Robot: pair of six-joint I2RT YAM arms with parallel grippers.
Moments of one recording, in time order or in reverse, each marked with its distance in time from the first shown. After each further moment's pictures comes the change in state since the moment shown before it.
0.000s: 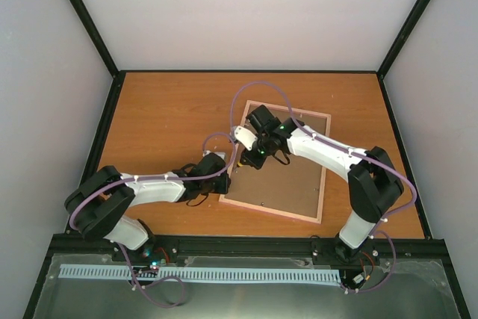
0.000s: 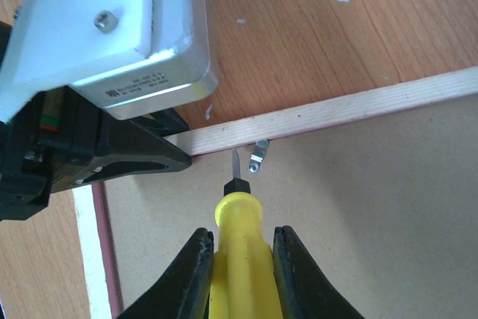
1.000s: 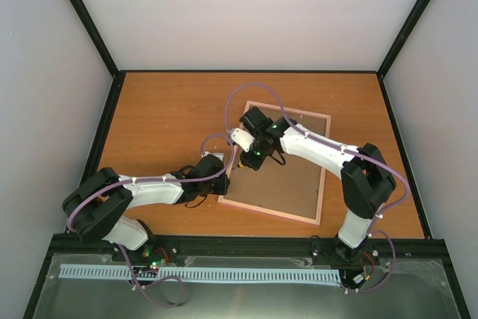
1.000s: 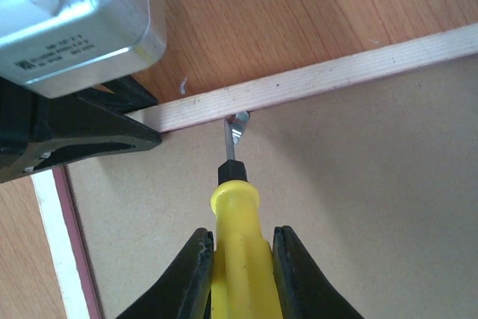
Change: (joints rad) left arm 0.000 -0.022 -0.032 0.027 -0.003 0.000; right arm 0.028 0.062 0.063 -0.082 0.115 0.019
